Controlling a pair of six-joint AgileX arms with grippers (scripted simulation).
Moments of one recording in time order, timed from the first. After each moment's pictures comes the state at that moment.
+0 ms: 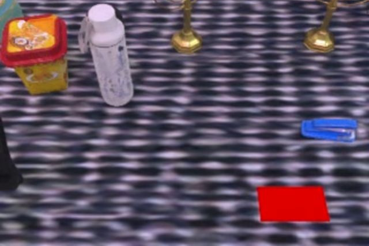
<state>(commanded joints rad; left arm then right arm) 0.00 0.00 0.00 0.00 0.00 0.00 0.00 0.00 0.00 0.00 0.00 0.00</state>
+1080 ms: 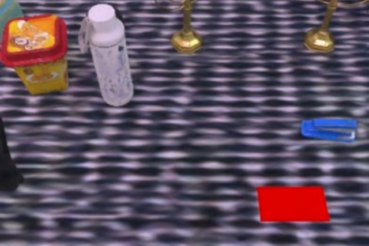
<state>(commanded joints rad) 0.00 0.00 0.00 0.00 0.00 0.00 0.11 1.23 0.98 -0.71 0.00 -0.74</state>
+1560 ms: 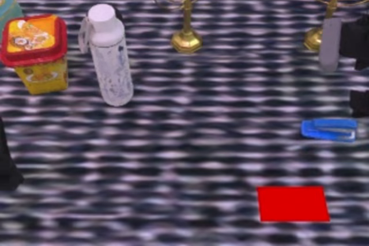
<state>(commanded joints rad) 0.00 0.00 0.00 0.00 0.00 0.00 0.17 1.88 1.50 -1.08 0.00 -1.13</state>
